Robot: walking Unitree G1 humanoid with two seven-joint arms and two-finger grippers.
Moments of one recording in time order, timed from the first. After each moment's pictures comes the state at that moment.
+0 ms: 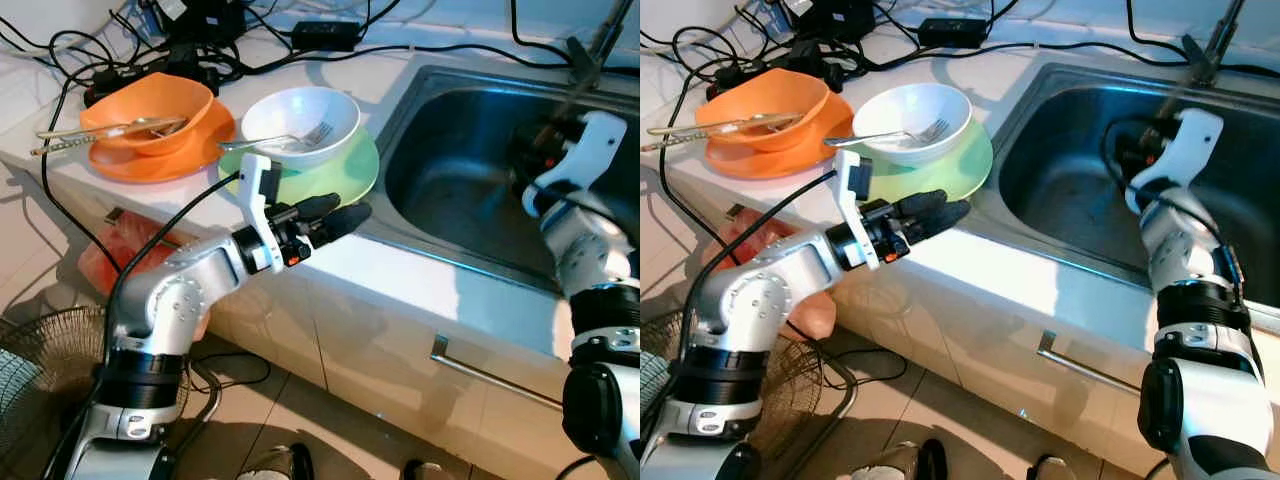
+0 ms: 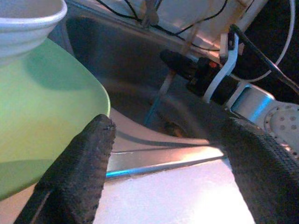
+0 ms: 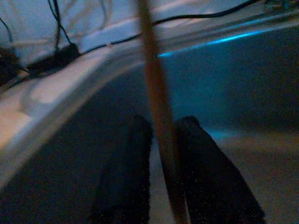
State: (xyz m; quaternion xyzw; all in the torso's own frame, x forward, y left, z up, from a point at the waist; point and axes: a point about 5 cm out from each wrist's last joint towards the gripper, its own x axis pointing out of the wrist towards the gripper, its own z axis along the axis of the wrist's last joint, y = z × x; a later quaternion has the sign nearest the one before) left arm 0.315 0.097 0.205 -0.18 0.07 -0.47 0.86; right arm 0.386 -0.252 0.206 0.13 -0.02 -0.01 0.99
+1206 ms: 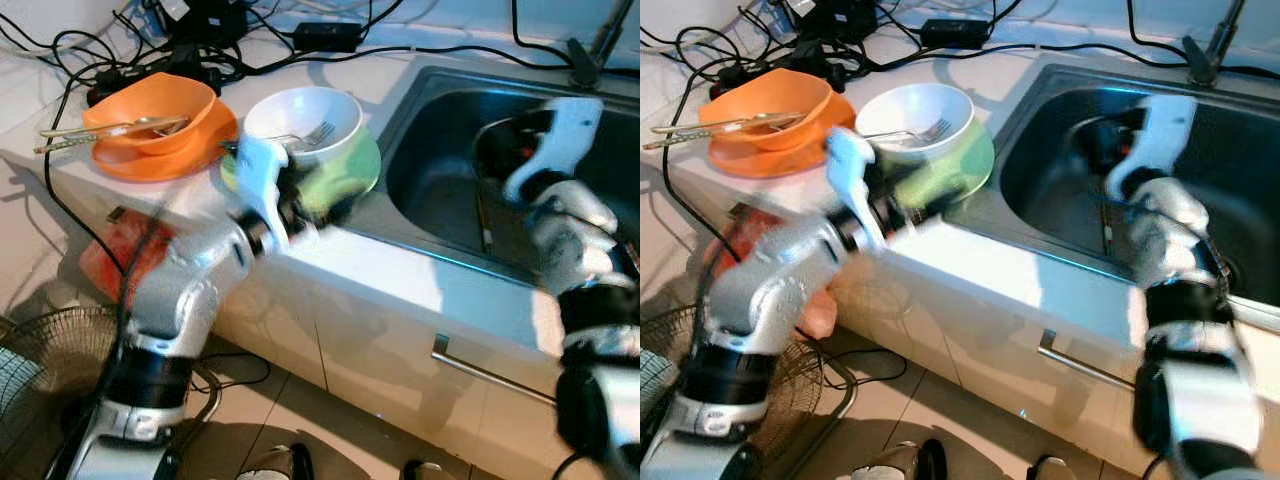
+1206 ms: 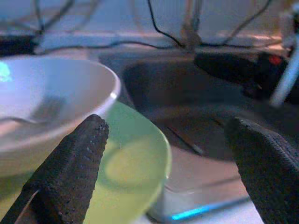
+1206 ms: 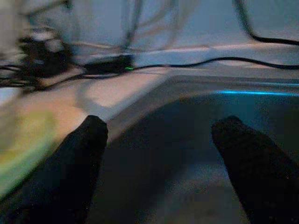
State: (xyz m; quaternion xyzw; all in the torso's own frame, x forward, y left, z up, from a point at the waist) left arm 0.326 0.100 0.227 -0.03 -0.05 -0.37 0.93; right arm 0.383 -0.215 0.225 0.04 -0.08 0.11 0.99
